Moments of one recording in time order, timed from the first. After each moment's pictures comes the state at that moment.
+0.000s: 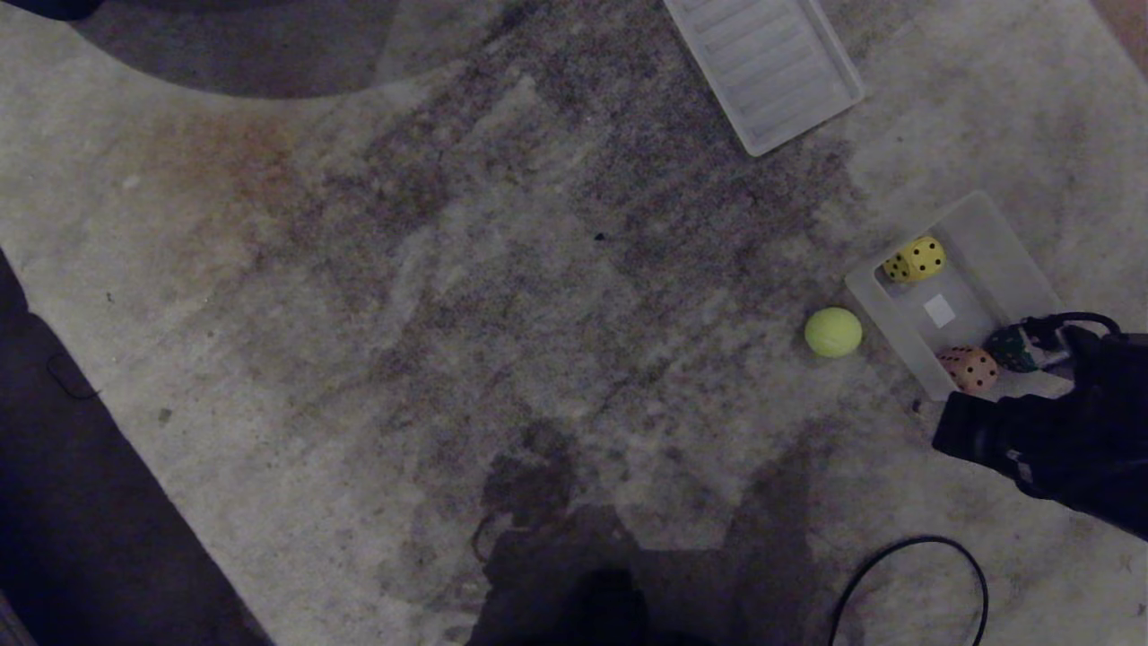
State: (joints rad) left arm -0.01 0.00 0.00 0.00 0.03 -0.01; right arm 0.08 1.55 -0.43 -0.77 0.00 0.30
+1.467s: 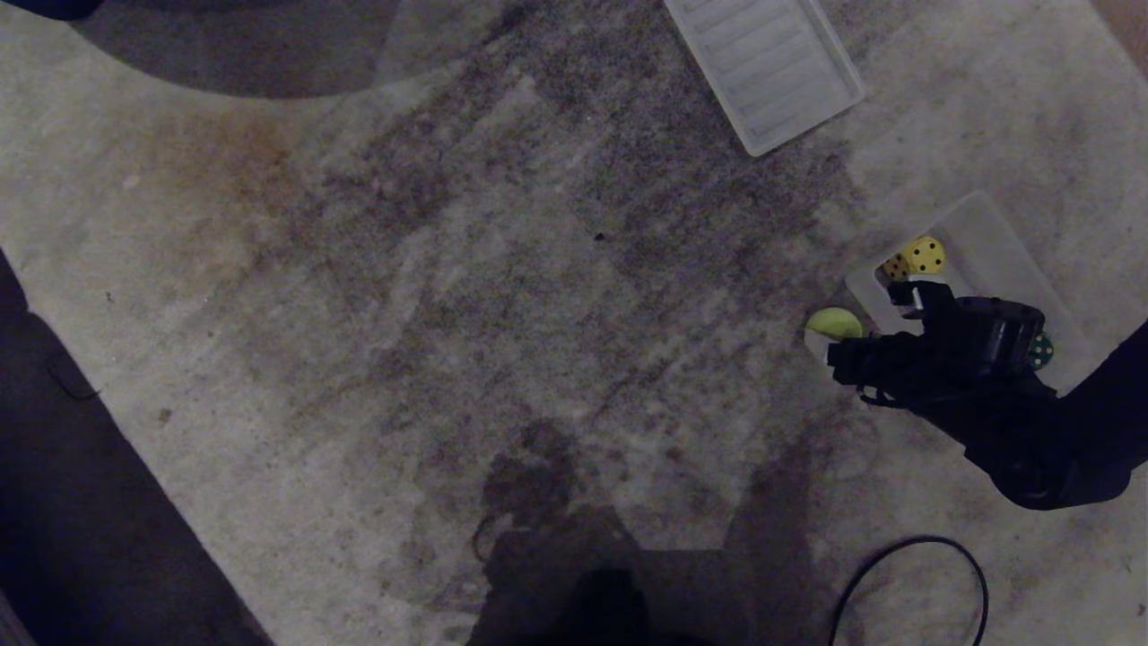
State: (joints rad) left arm -0.01 0.00 0.00 0.00 0.03 -0.01; right arm 0.07 2.06 -0.75 -1.16 0.01 0.04
